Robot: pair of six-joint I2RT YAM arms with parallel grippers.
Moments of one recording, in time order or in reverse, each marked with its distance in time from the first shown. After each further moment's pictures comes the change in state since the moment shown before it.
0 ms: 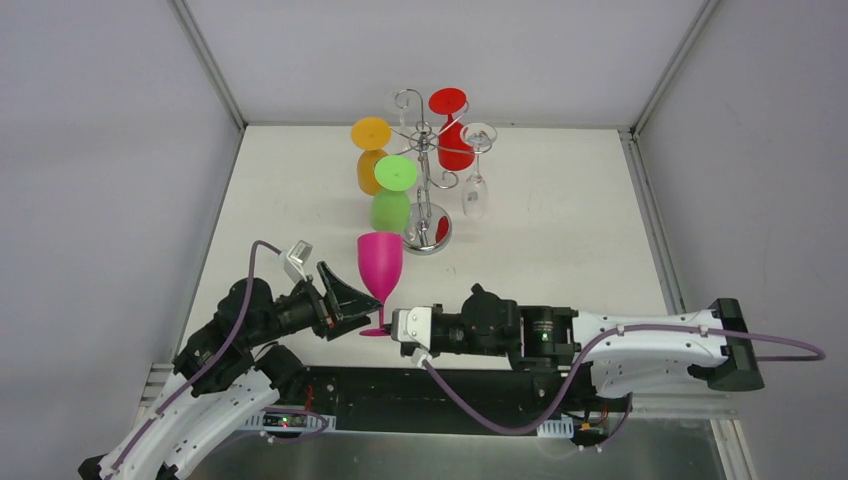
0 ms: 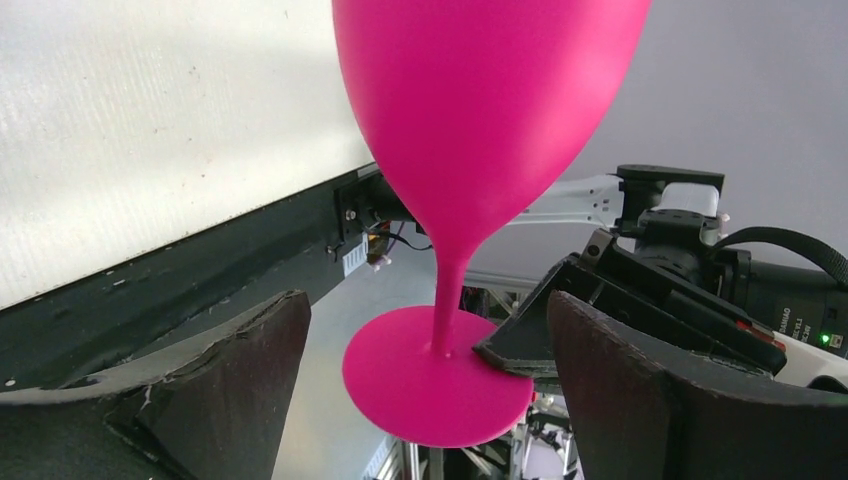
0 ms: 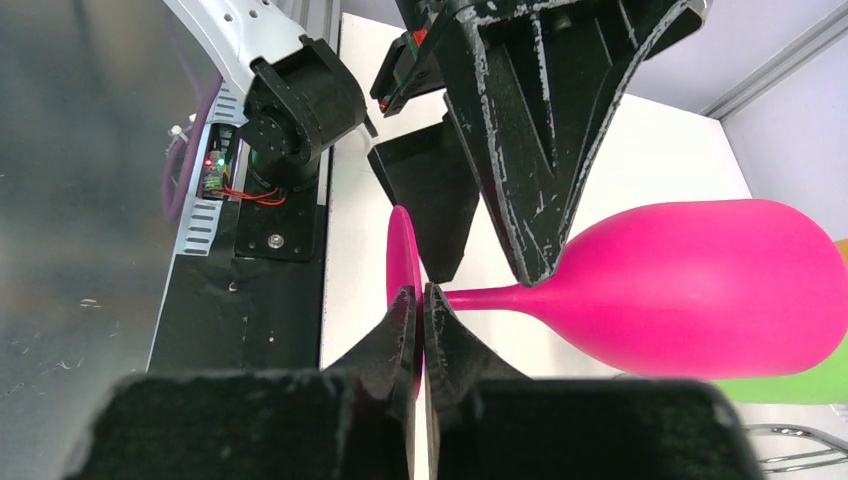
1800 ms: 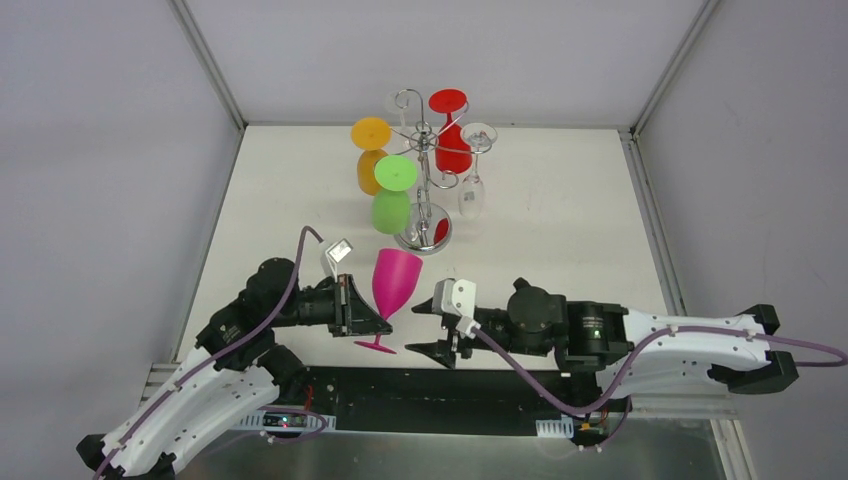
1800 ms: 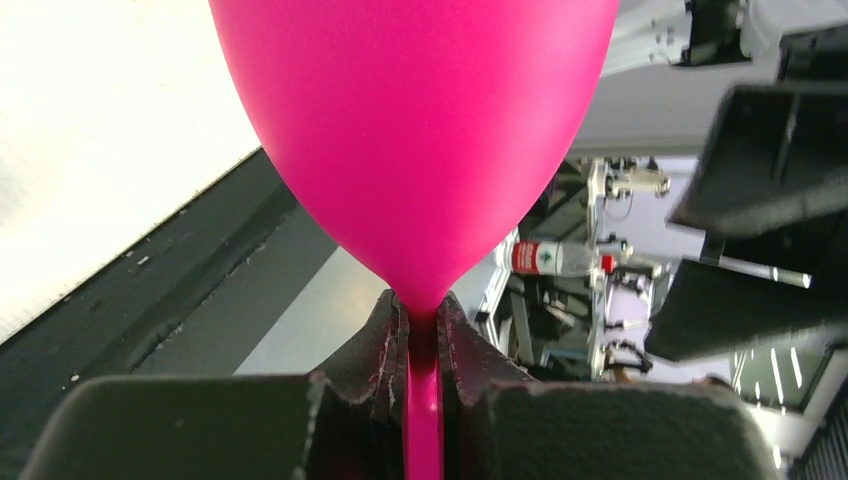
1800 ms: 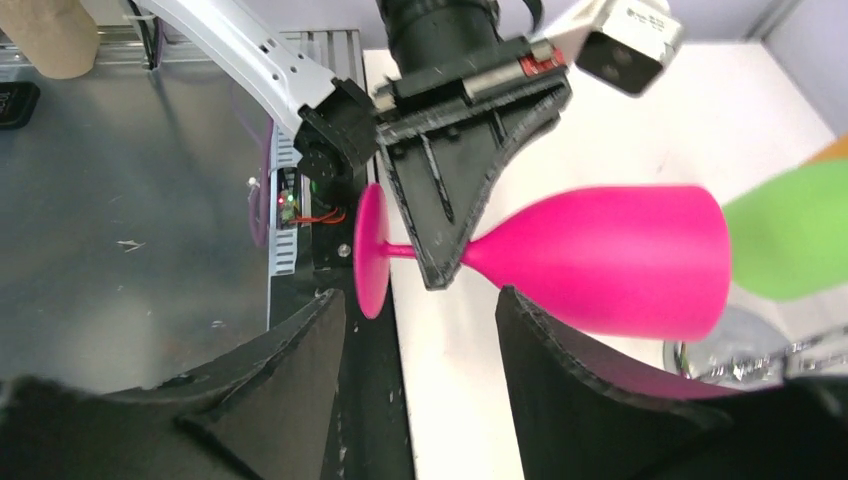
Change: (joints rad) left arm 0.000 0.182 -0.016 0.098 0.258 0.234; right arm 0.027 -0.163 0.043 -0.158 0.051 0.248
